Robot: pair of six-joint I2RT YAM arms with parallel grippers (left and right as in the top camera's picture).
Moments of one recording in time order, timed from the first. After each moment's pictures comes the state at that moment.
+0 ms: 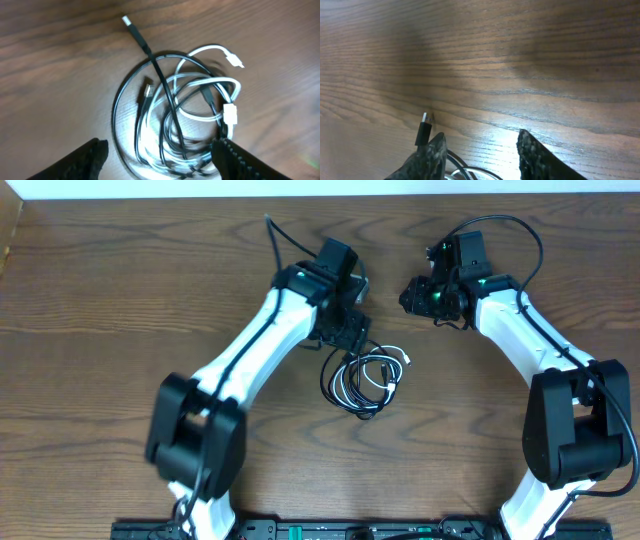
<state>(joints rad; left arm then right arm) -0.50 1.88 1.57 -0.97 0.23 -0.12 0.20 1.91 1.34 -0.46 -0.29 0.41</state>
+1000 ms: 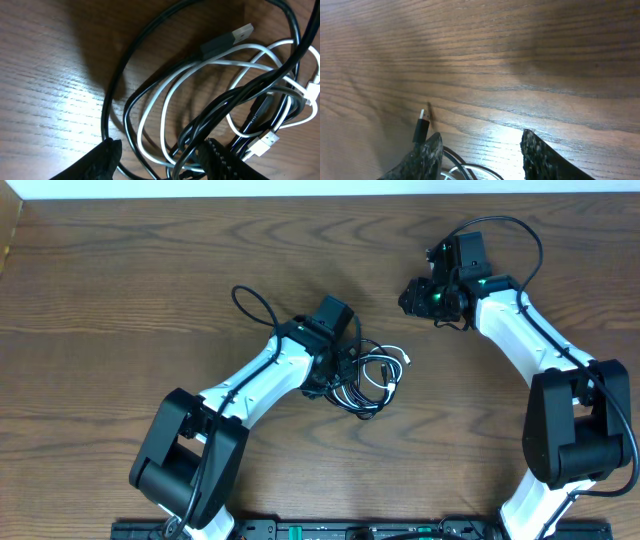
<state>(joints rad) -0.56 1.80 1.14 -0.70 0.20 -0.94 0.20 1.91 1.33 -0.47 -0.29 0.40</state>
